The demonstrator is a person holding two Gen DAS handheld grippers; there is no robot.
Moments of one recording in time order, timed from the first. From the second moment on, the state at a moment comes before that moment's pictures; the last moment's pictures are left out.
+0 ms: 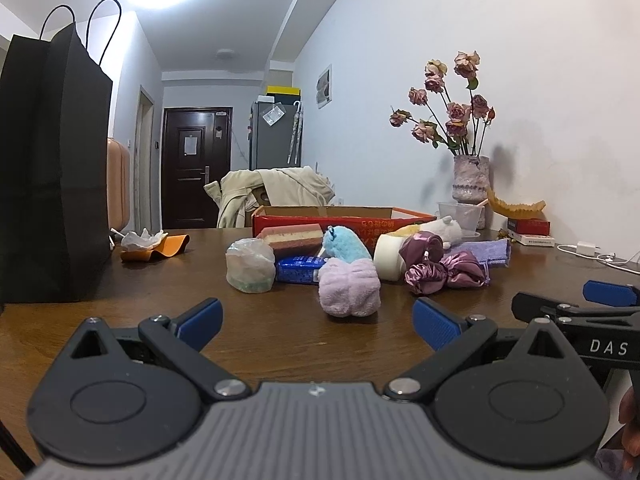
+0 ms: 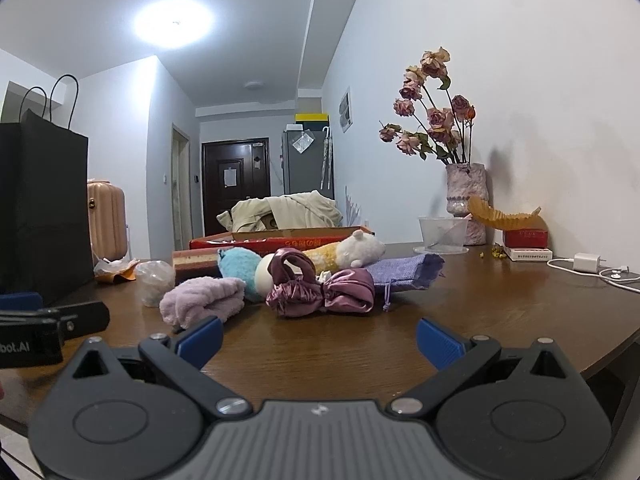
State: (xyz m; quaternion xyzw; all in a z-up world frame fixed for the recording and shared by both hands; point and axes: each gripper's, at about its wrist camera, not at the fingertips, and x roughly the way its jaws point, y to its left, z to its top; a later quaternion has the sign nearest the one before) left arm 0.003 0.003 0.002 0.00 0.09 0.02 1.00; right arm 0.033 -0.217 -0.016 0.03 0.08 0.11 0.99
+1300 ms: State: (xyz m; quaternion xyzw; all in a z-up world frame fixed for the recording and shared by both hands) left arm 0.013 0.000 -0.003 0.00 0.11 0.02 0.99; right arm 0.046 -0.215 -0.020 0.02 0.09 0.10 0.99
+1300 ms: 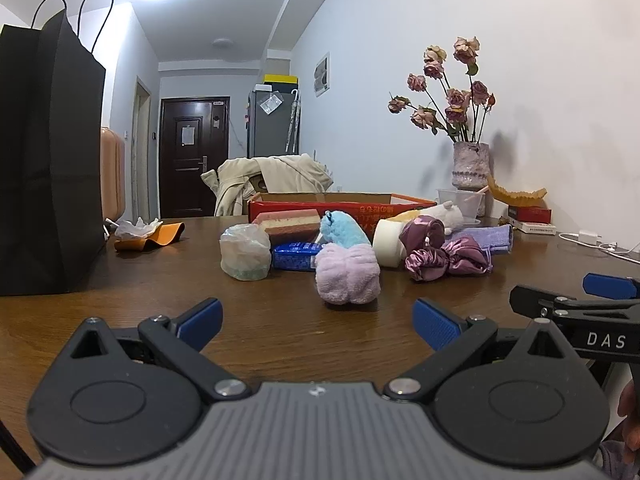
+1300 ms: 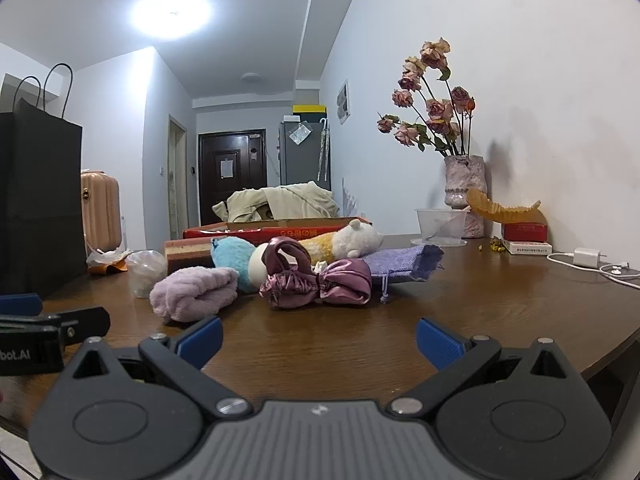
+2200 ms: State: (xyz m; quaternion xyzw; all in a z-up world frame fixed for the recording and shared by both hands) left arm 0.023 -0.002 0.008 0.00 0.10 0.01 0.99; right arm 0.053 -0.222 -0.013 0.04 0.07 0.09 0.99
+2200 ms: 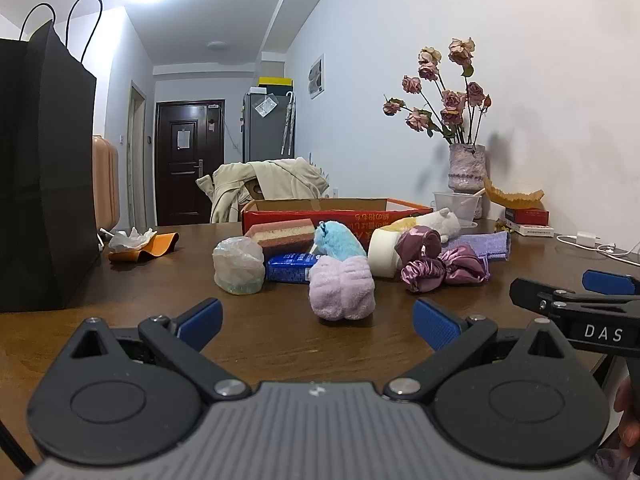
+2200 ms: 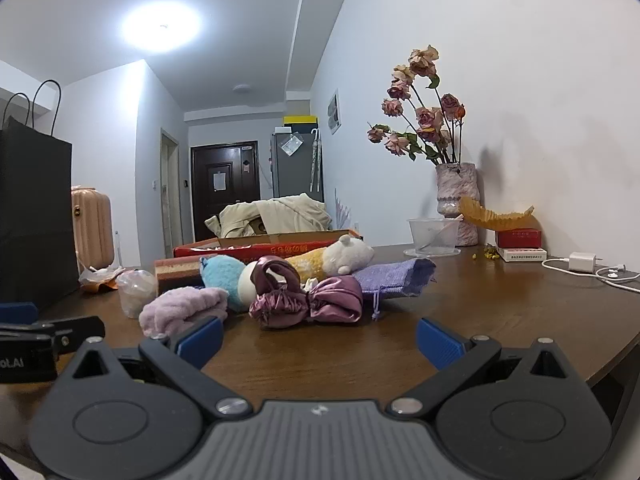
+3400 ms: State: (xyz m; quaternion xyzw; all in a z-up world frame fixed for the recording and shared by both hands) left arm 0.161 0.064 0.026 -0.07 0.30 0.00 0.95; right arm 0.258 -0.124 0.034 0.03 0.33 0.31 0.89
